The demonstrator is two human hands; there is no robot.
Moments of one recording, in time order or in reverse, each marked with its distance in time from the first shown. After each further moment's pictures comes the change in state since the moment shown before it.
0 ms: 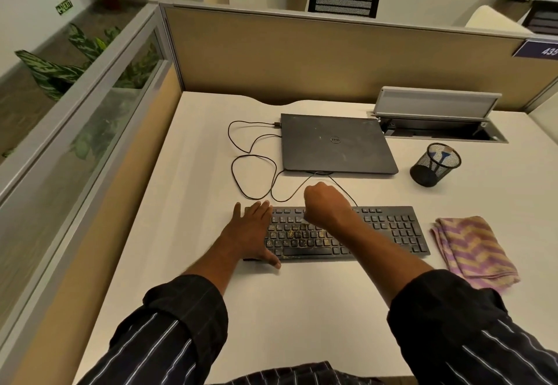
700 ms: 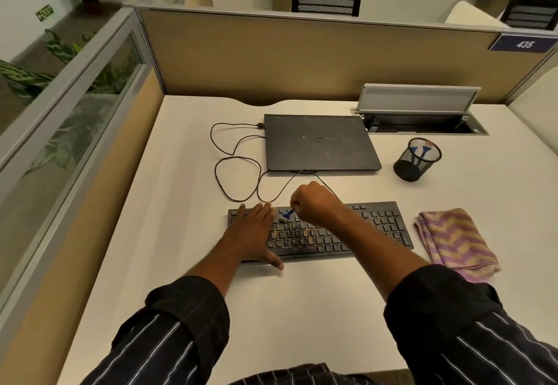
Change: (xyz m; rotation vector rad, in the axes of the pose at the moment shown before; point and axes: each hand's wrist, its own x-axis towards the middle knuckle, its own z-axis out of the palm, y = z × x) left_hand 0.016 0.033 -0.003 -0.004 0.053 0.072; right_hand 0.001 0.027 0.000 0.115 -0.047 -0.047
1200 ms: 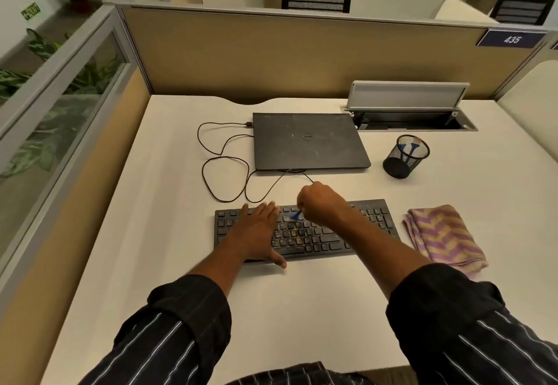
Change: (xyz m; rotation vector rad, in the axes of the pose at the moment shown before) left_hand 0.016 0.033 -0.011 0.030 -0.035 0.023; right_hand -0.010 0.035 -0.007 -0.056 -0.034 0.032
